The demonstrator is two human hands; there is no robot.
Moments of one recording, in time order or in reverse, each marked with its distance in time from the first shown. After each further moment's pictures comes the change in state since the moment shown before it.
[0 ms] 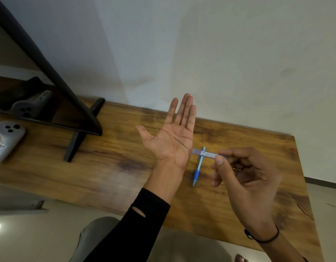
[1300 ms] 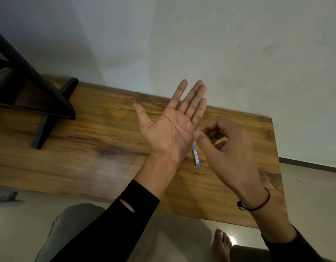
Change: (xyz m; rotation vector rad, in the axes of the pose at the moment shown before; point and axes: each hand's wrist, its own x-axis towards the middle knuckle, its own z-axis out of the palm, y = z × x) left_hand -0.012 -0.043 -0.001 0.198 -0.107 -0.183; right_hand 0.033 -0.013 -0.018 -0.492 -0.209 0.268
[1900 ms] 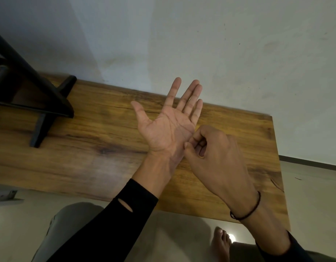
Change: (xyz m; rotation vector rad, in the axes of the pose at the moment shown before) left_hand 0.001 -0.002 0.000 -0.003 0.002 0.033; right_hand -0.014 -0.020 0.007 -0.308 -0.102 0.027
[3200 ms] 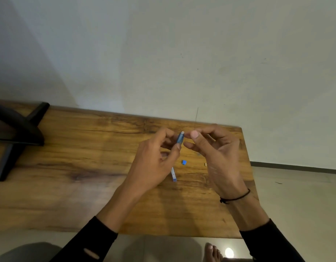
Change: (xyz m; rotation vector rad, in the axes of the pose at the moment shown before) left_hand -0.011 -0.008 -0.027 1.763 -0.165 0.358; right_hand 0.033 0.069 -0.020 1.058 0.247 0.052
